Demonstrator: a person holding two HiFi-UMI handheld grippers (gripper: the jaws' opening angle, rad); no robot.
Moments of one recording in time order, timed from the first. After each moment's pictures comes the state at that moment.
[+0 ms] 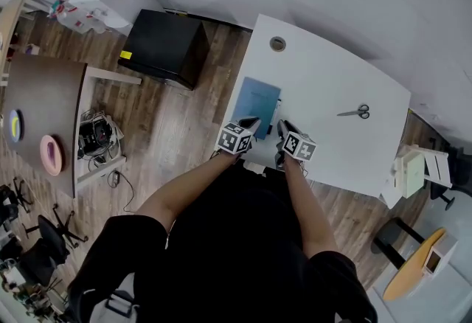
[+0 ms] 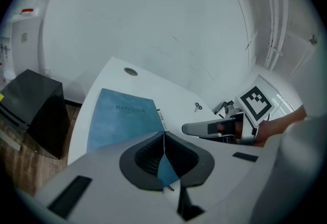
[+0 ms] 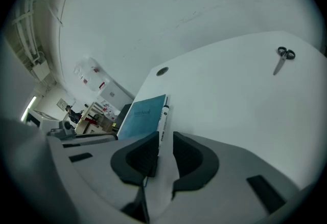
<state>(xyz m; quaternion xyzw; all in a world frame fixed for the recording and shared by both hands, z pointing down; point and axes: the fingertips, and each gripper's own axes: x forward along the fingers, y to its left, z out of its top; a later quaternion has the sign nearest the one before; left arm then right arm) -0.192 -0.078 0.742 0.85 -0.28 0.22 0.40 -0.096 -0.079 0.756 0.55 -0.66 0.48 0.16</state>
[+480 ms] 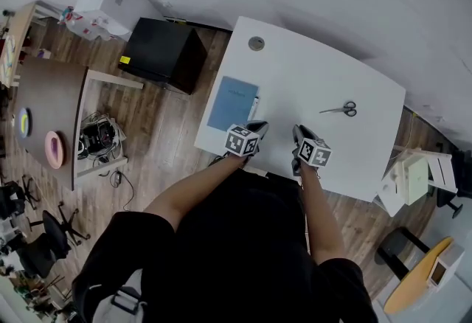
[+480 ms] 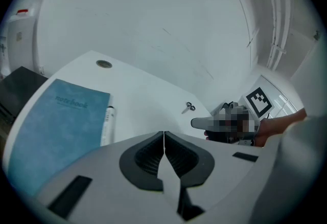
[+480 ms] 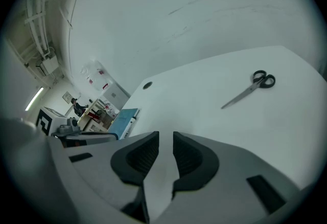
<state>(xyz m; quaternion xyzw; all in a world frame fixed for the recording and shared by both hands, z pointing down) -0.070 -0.053 0.736 0.84 -0.29 0.21 0.40 0.051 -0.055 0.733 0.54 -0.70 0.45 0.17</state>
